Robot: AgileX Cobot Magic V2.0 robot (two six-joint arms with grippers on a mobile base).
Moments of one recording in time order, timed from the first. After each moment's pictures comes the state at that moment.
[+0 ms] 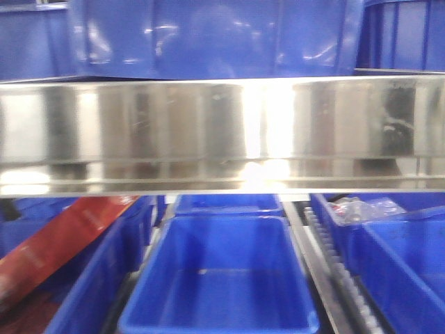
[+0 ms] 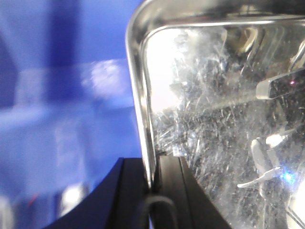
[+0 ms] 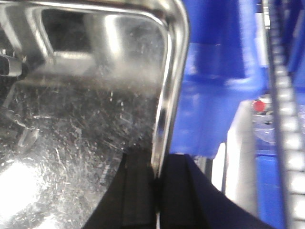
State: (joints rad) left arm -0.68 1.89 -2.27 0.37 1.05 -0.40; right arm 0.08 1.59 -1.77 0.22 0.85 -0.07
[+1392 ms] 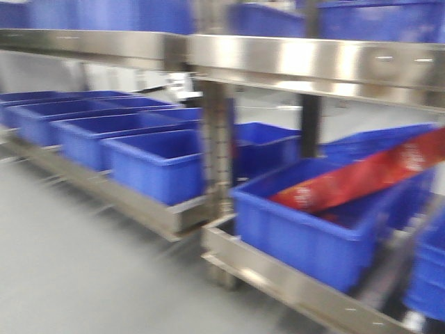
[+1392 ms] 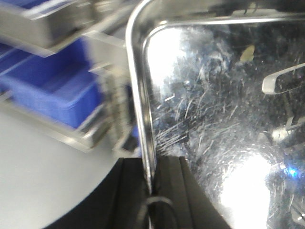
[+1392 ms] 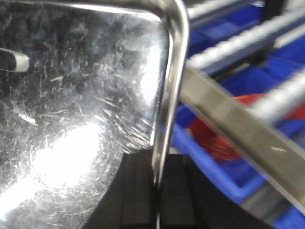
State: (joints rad) left arm -0.68 1.89 -2.27 0.37 1.05 -0.40; right arm 0.08 1.58 -1.77 0.23 0.85 -0.07
